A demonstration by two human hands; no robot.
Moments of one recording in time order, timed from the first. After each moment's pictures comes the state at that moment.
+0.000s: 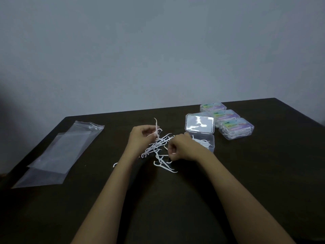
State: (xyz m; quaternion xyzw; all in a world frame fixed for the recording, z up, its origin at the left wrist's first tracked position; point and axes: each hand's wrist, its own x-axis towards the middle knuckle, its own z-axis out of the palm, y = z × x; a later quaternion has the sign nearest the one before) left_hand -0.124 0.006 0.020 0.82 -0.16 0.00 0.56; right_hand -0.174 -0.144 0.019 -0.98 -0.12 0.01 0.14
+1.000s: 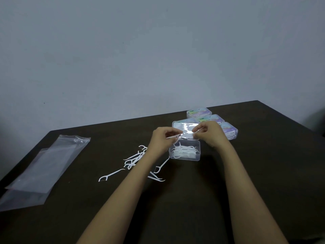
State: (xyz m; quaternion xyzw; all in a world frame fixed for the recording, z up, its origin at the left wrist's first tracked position) left_hand -0.125 -0.085 0.022 0.82 -0.30 -0.01 0.49; right_hand -0.188 -0.243 0.033 -0.87 0.18 -0.14 0.44
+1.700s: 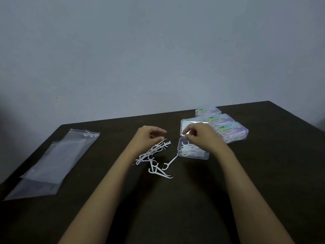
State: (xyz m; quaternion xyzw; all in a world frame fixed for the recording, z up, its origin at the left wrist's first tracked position) left_hand -0.108 -0.016 0.035 0.87 -0.31 -0.01 0.37; right_hand -0.183 -0.202 0.039 -0.94 0.04 -0.12 0.31
